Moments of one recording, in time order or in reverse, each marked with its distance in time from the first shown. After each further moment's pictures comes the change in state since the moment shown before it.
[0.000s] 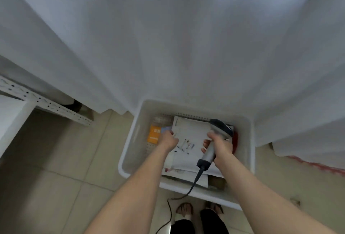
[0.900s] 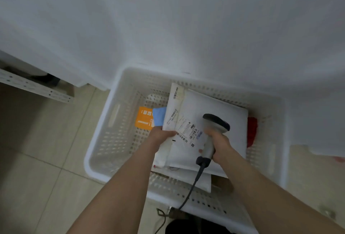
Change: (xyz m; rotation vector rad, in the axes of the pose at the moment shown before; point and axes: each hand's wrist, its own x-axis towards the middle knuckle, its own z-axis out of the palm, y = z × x) left_hand 0.166 -0.083 0.105 -0.533 -0.065 -0.203; right_hand 0.215 0.078 0.002 -0.168 -0.118 0.197
